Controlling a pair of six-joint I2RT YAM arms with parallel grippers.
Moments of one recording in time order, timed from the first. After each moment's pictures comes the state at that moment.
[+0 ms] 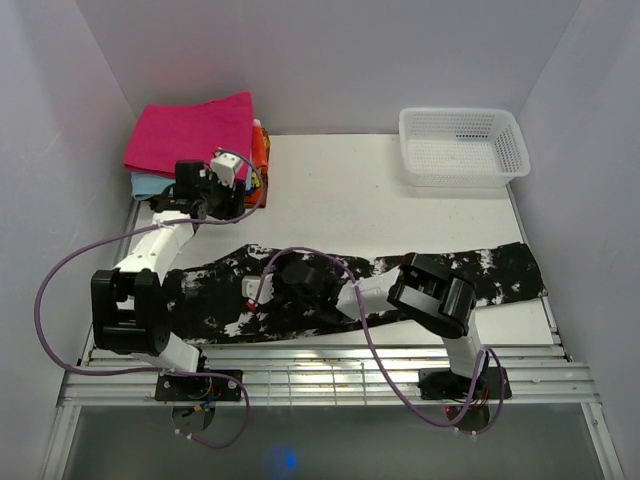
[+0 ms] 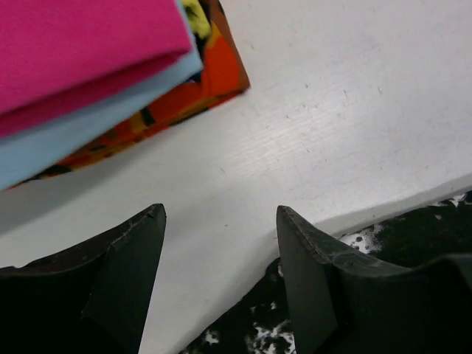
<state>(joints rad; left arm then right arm) -0.08 1.52 1.07 -0.25 0.27 0.28 1.18 2.00 0.97 0.69 0.15 -0.91</state>
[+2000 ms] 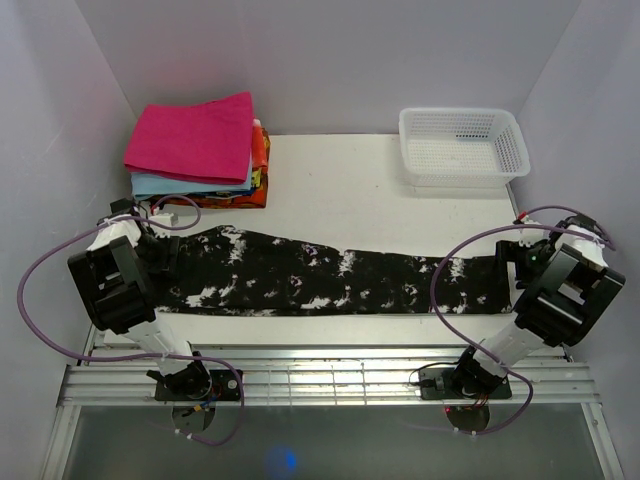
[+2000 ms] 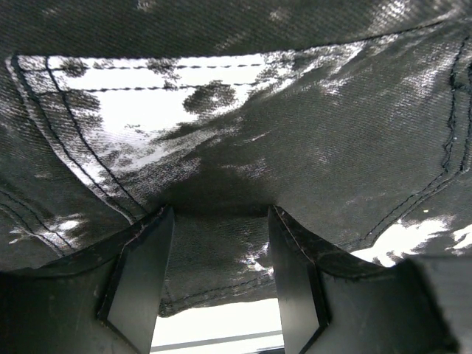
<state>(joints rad) 0.45 1.72 1.10 -0.78 0.18 0.52 -0.64 1.63 1.06 -0.91 -0.41 -0.69</state>
